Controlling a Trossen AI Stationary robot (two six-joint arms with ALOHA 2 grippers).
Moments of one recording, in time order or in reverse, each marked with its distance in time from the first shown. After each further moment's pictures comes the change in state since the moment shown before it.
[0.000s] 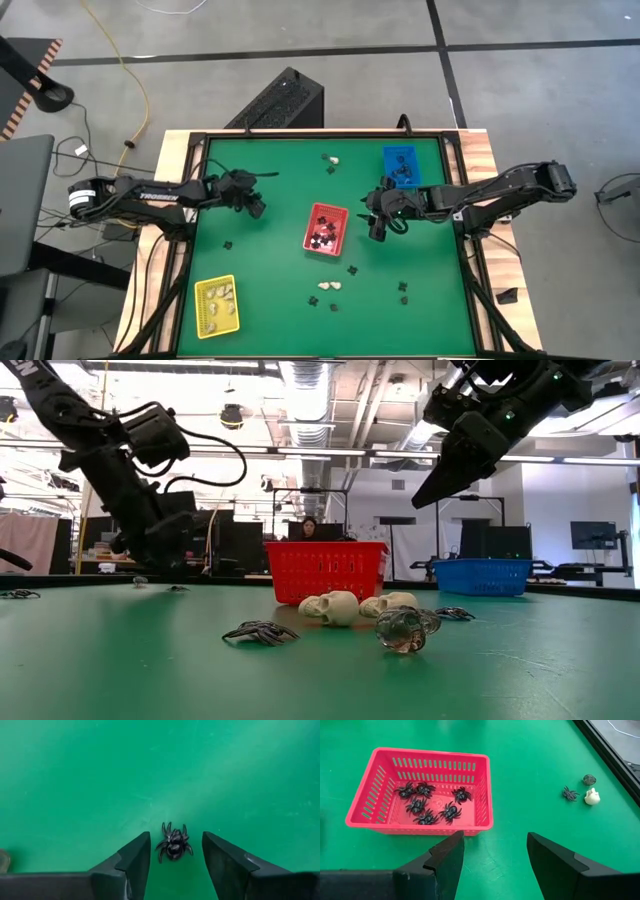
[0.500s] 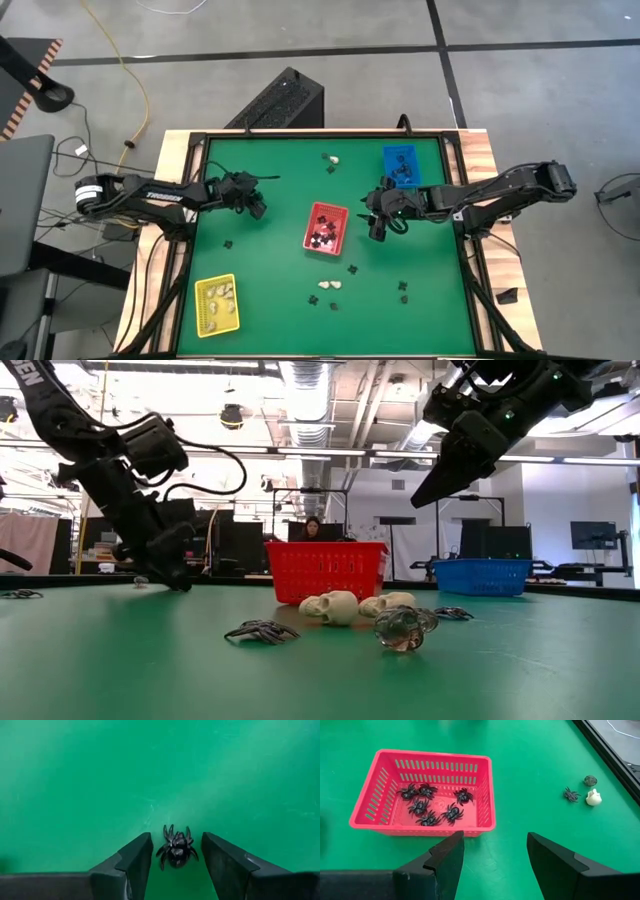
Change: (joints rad) left arm -0.001 0.098 -0.047 0.124 -0.013 0.018; right arm 0.000 0.000 0.000 0.006 0.000 0.001
